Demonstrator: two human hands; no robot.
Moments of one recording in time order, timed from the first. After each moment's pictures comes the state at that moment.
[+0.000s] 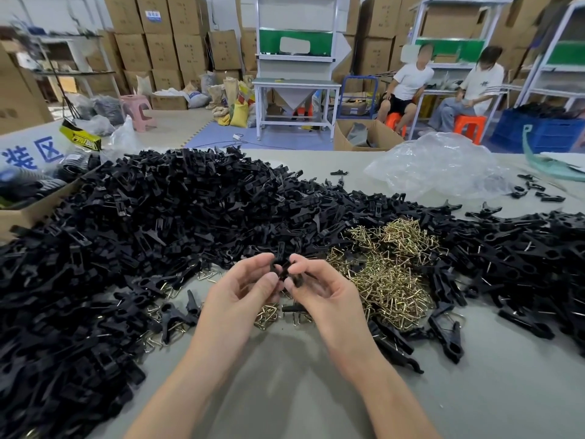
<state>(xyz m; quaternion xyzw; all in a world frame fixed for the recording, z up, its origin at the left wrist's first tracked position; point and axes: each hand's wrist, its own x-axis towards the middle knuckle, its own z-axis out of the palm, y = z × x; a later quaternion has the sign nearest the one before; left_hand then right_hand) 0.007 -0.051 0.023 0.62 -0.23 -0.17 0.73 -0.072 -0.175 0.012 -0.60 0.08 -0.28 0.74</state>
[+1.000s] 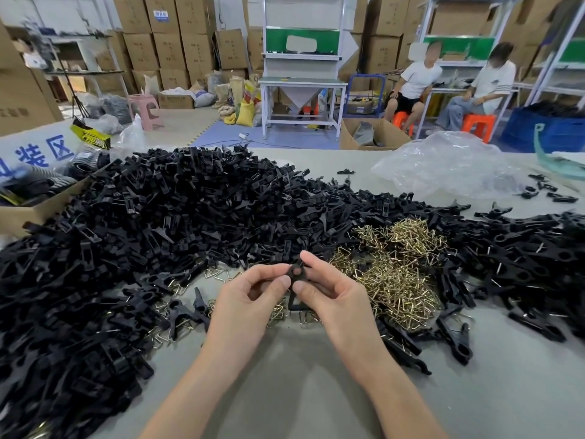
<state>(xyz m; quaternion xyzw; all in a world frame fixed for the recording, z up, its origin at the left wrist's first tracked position) 0.000 -0.050 0.027 0.69 -0.25 -0.12 0.67 -0.073 -0.178 0.010 -0.63 0.12 -0.26 0.72</state>
